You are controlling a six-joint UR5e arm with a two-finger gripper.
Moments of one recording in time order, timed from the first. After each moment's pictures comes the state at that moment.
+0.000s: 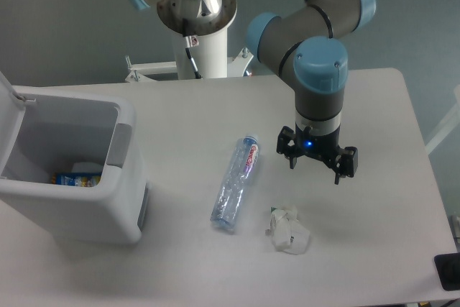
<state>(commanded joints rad) 2.59 -1.93 -1.63 -0.94 1.59 1.06</state>
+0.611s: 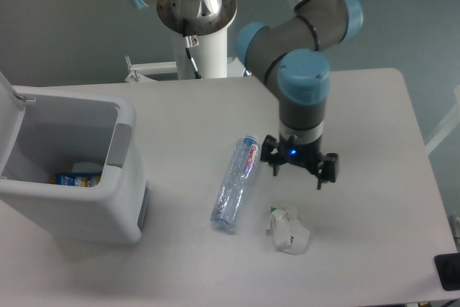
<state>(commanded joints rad) 2.46 -1.97 -1.69 -0.86 1.56 0.79</state>
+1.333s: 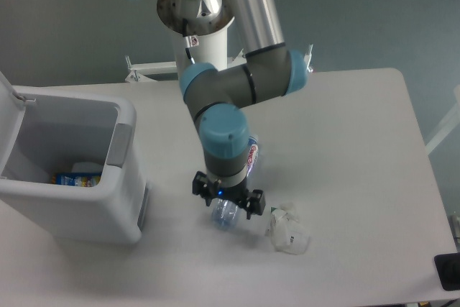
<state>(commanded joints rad) 2.30 -2.11 -1.66 -0.86 1.57 0.64</state>
